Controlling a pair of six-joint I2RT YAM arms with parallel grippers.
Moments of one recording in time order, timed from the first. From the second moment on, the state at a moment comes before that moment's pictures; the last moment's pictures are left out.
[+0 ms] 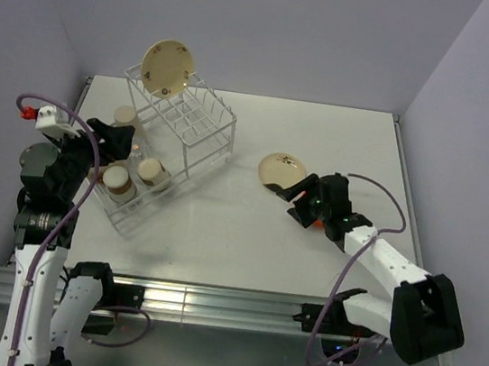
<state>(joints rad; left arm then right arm) 0.09 0.63 0.86 -0.24 0.18 -0.48 0.34 1.13 0.55 -0.10 -0.14 1.11</state>
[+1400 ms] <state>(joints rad) 0.09 0.59 0.87 -0.32 0.45 -0.61 0.46 1.68 0.80 0.01 0.30 1.47</state>
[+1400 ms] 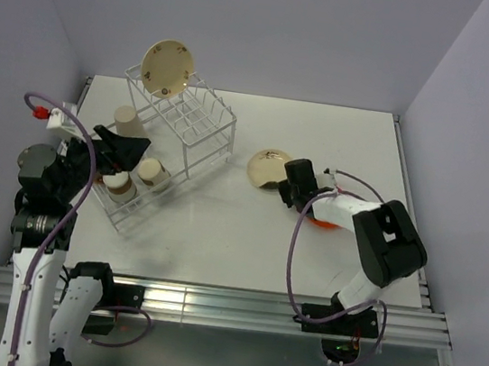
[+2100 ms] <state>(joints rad) -0.17 0.83 0.95 -0.19 0.76 -0.64 0.51 0.84 0.80 -0.35 0.04 0.93</state>
